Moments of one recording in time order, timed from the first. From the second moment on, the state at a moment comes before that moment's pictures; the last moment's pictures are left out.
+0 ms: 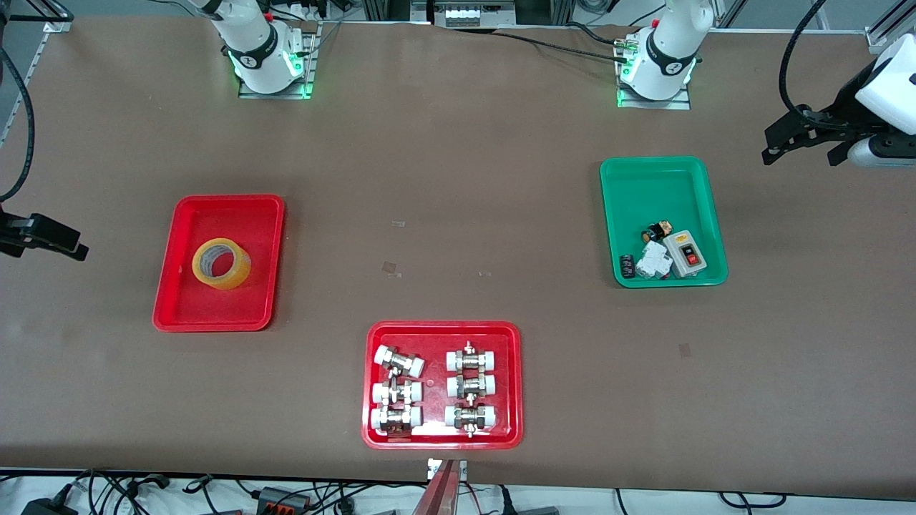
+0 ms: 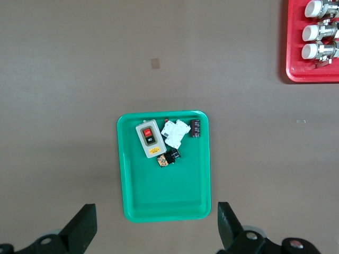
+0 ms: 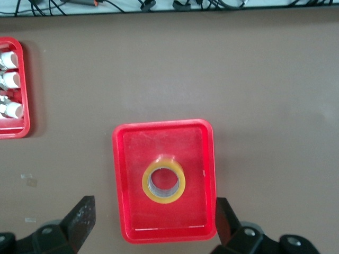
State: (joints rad) left arm 0.08 -0.05 -0.14 -1.58 -0.03 1.53 -0.07; right arm -0.04 0.28 -0.03 -1.32 0.01 1.66 -0.02
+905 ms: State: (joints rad) left arm 0.07 -0.05 -0.15 -1.58 -0.03 1.50 -0.07; right arm -0.04 0.03 -0.03 -1.63 -0.01 1.68 -0.04
